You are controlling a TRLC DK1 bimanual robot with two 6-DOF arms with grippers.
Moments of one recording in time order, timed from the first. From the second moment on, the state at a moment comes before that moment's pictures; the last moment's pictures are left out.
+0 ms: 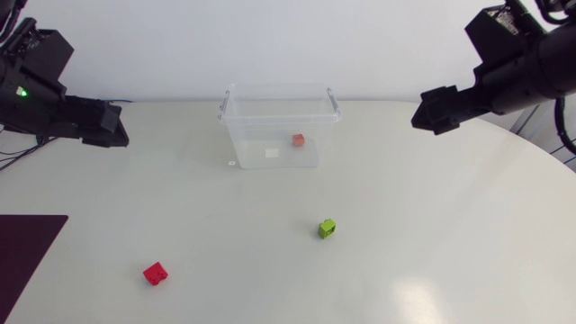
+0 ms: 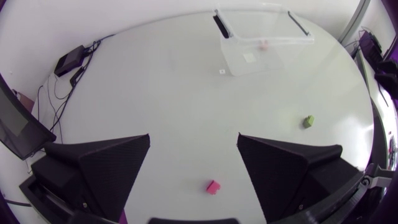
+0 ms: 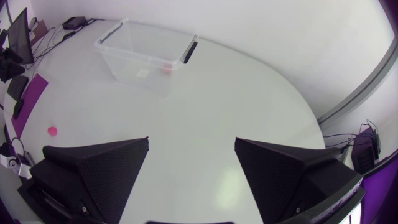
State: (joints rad) left arm -0.13 1.27 1.35 -1.10 -0.07 0.06; right arm 0.25 1.27 1.34 -0.92 0.03 -0.14
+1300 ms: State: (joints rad) left arm -0.32 1.54 0.86 -0.97 -0.12 0.53; right arm 0.35 1.48 1.00 -0.81 -0.17 -0.24
